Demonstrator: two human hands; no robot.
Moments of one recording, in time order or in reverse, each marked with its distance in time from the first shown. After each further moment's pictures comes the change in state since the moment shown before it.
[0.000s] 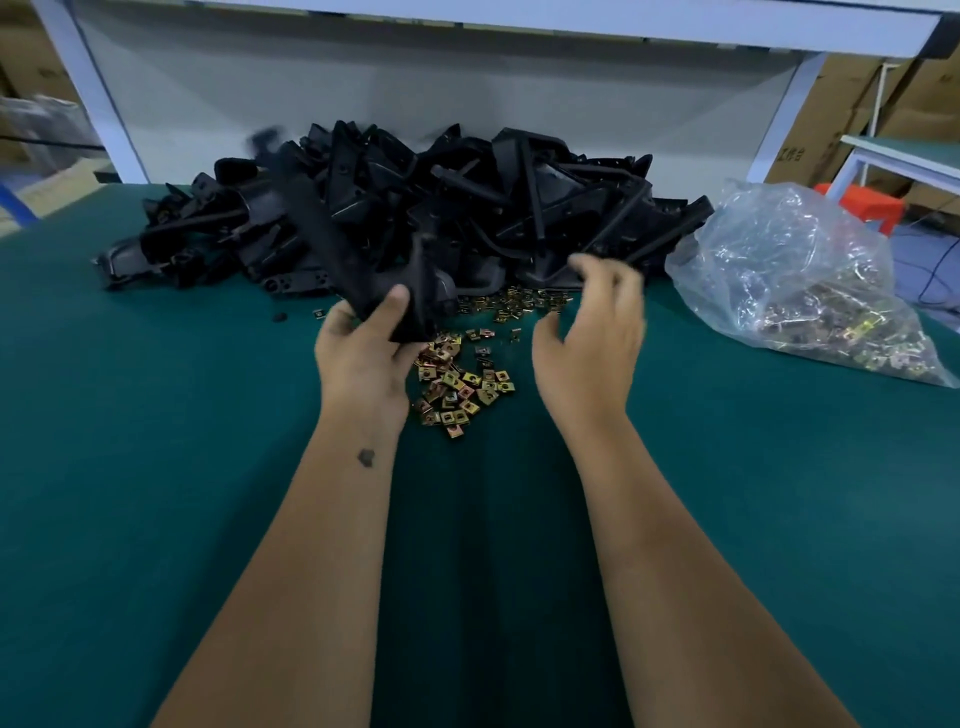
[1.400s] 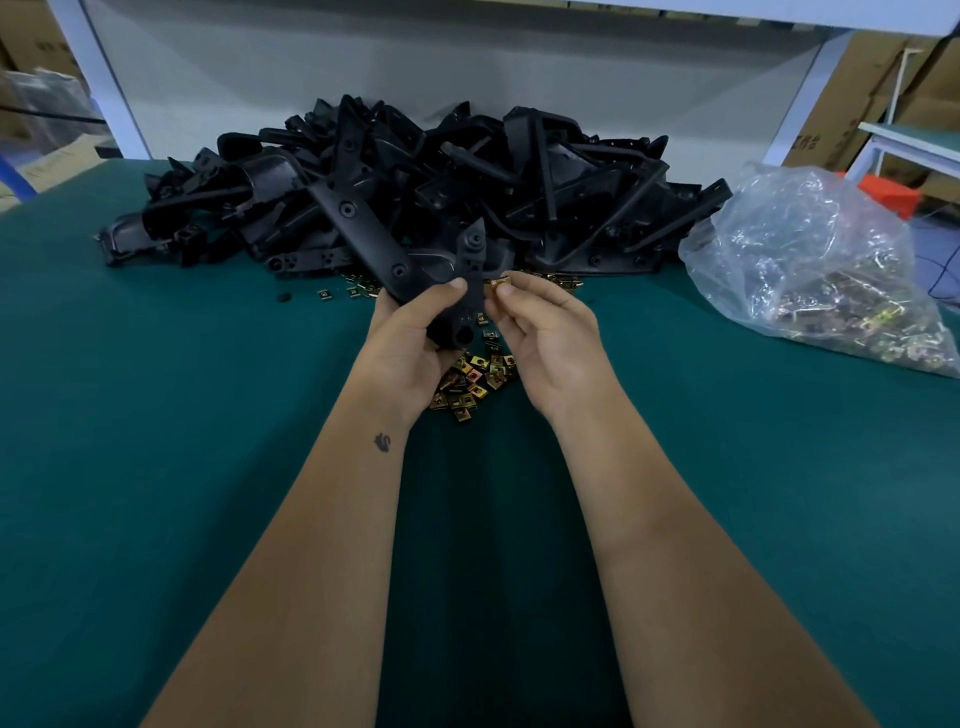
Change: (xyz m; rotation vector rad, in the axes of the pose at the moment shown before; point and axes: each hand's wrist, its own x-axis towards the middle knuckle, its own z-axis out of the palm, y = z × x) left_hand 0.000 -0.011 0.005 0.069 -0.286 -0.170; right_hand 0.002 -0.016 0.019 1.357 -0.366 0.763
